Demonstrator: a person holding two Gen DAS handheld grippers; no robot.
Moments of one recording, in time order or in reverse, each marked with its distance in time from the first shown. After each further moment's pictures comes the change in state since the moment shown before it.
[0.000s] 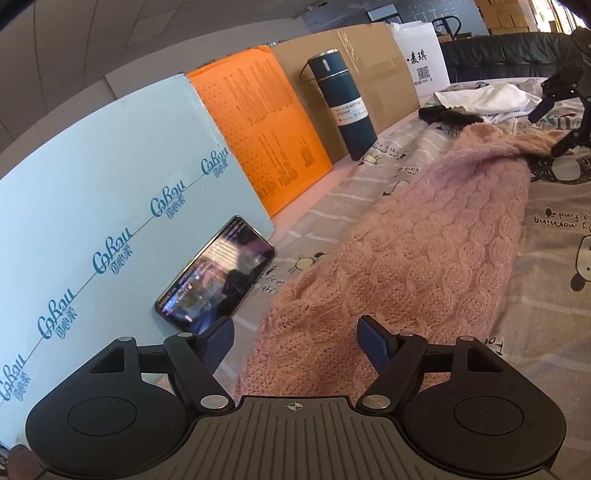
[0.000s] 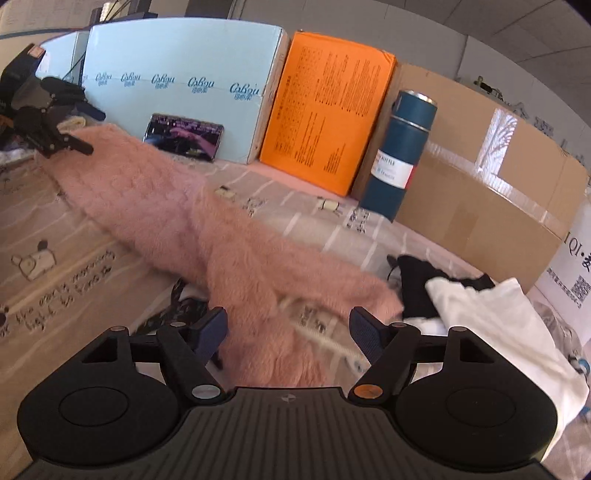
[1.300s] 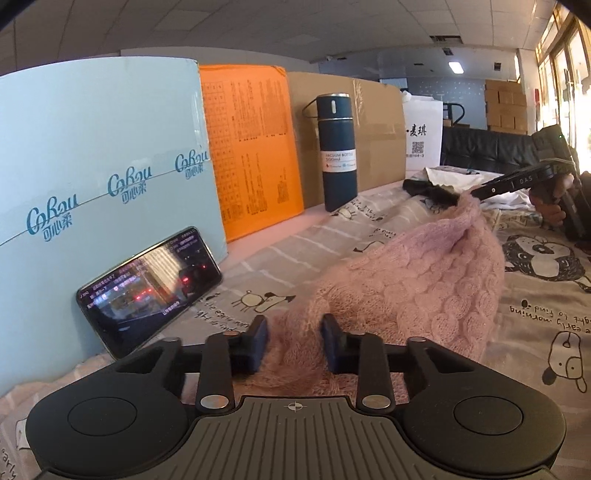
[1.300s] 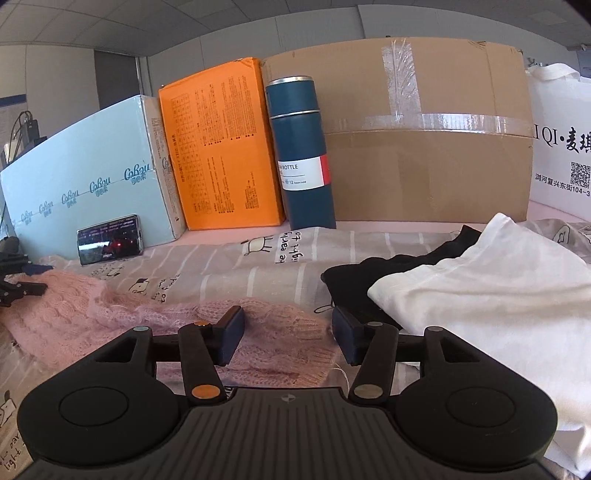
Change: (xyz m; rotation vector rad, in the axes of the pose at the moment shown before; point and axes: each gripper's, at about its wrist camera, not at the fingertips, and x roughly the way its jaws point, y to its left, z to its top) left arm 0.033 0.011 -0.007 -0.283 -0.175 -0.199; right arm 0.050 -0.102 0.004 0.471 -0.160 0.044
